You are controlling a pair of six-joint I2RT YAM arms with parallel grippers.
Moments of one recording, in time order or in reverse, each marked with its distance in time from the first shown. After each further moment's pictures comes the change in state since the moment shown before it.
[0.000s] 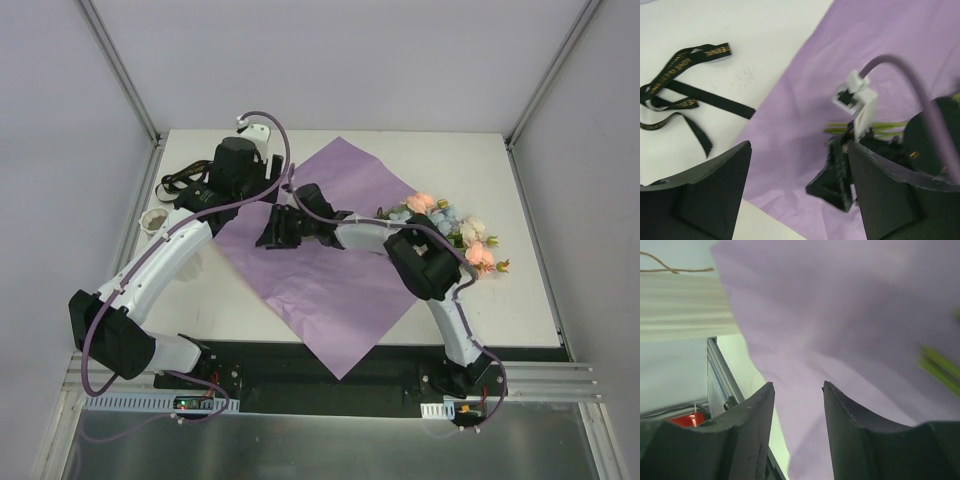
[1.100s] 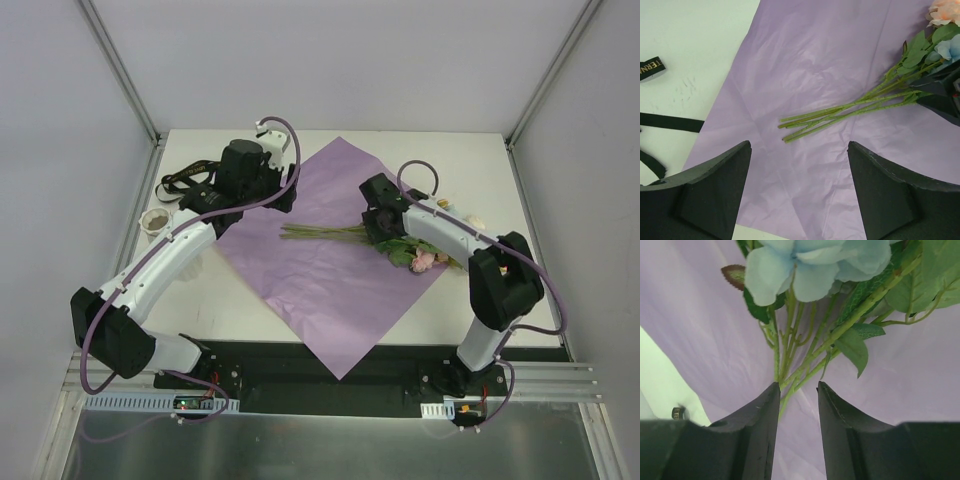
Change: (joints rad) left arm -0.039 0.008 -0.001 0.003 0.262 0.002; right arm -0.259 -0.552 -0.311 -0.863 0.774 0.943
